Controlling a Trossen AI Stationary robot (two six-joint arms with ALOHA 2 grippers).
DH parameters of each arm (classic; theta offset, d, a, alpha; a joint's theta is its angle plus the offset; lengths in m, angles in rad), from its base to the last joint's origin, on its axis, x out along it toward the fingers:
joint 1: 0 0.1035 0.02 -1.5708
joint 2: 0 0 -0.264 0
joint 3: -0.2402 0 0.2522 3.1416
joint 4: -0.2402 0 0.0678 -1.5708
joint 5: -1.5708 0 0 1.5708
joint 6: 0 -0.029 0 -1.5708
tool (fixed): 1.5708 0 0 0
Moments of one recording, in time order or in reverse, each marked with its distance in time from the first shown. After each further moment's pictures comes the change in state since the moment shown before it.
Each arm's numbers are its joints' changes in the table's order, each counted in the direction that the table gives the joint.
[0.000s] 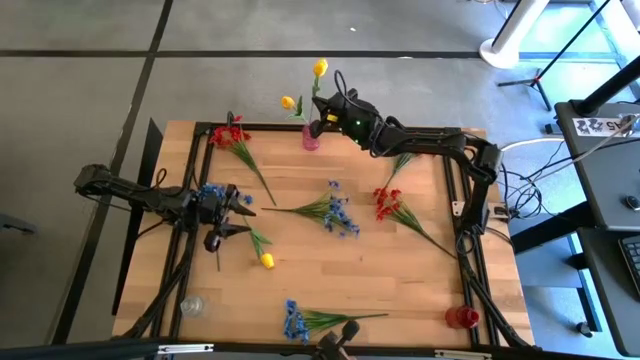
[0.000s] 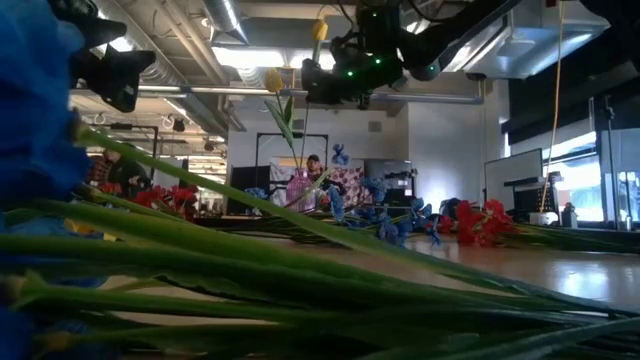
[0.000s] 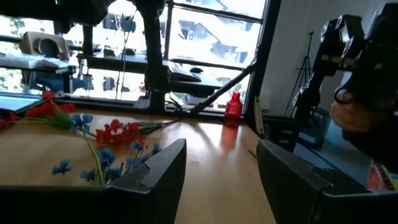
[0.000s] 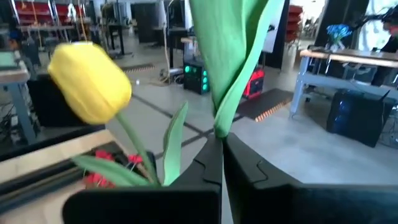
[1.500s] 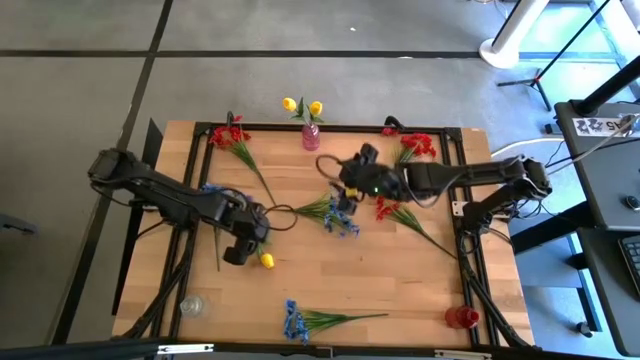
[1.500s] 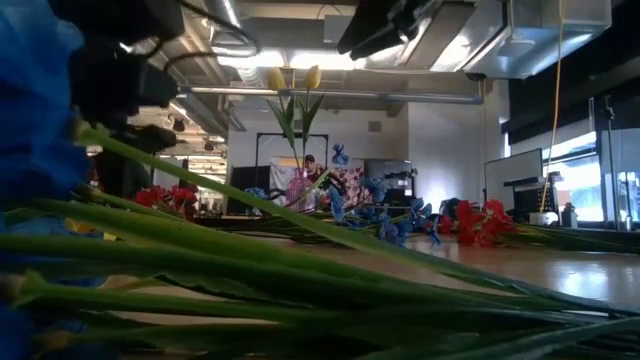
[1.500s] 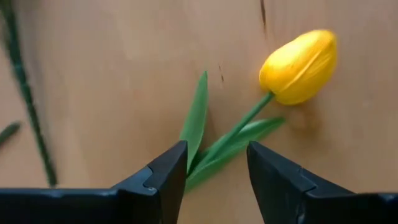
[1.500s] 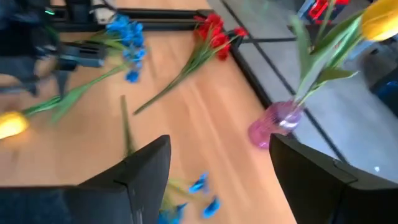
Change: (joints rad) left arm 0.029 1.084 -0.645 -0.901 -0.111 -0.162; right arm 0.511 -0.365 -0.002 -0.976 -0.208 -0.071
